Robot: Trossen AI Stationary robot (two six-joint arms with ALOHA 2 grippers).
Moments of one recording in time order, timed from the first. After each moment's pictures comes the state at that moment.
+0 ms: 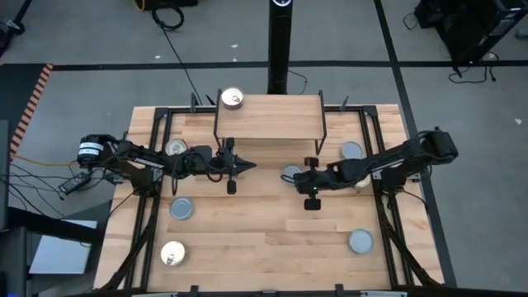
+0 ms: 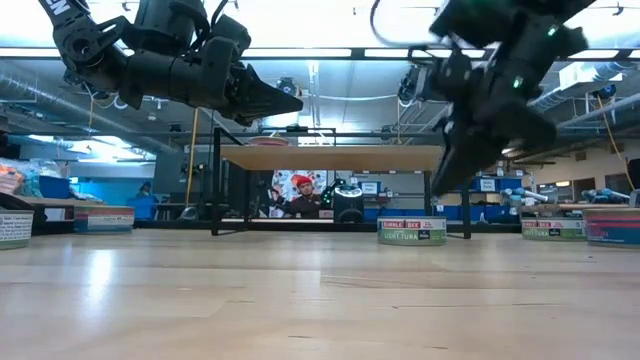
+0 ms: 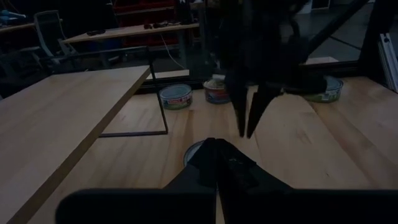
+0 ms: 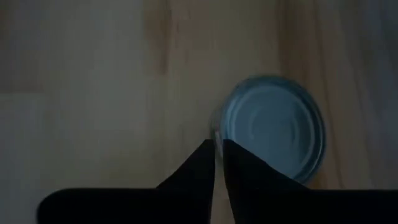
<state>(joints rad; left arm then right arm) 0.10 1.39 0.47 0.80 0.00 0.12 0.12 1.49 0.78 -0.34 0.24 0.04</state>
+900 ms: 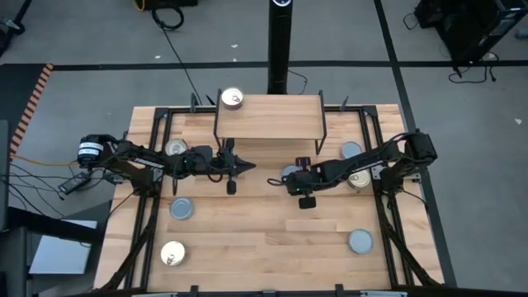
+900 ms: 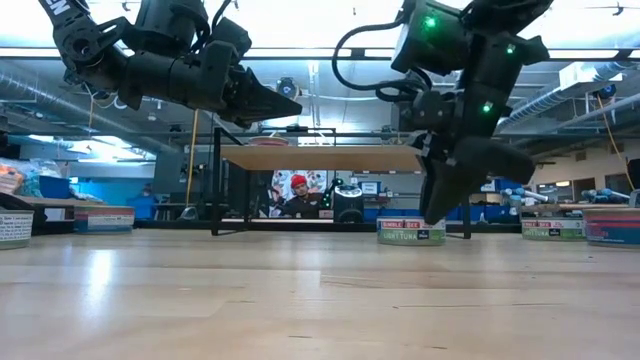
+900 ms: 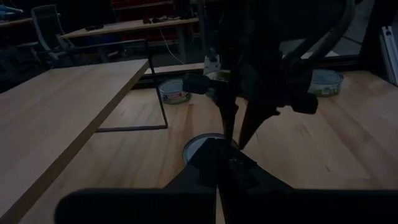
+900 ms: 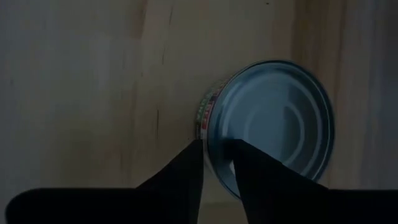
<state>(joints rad) 0.10 1.39 0.47 0.78 0.00 0.12 0.09 1.68 0.93 -0.49 0.27 -0.06</state>
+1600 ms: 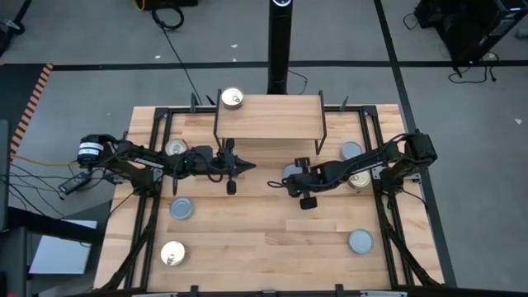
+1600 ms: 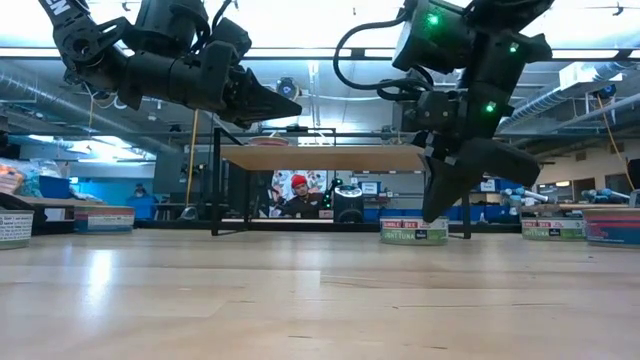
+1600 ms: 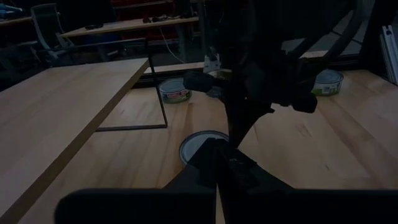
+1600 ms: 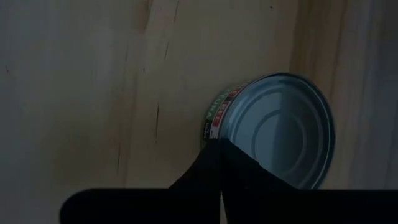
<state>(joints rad) 0.10 1.39 0.47 0.78 0.00 0.12 0.11 1.68 0.94 -0.51 0.29 -0.10</state>
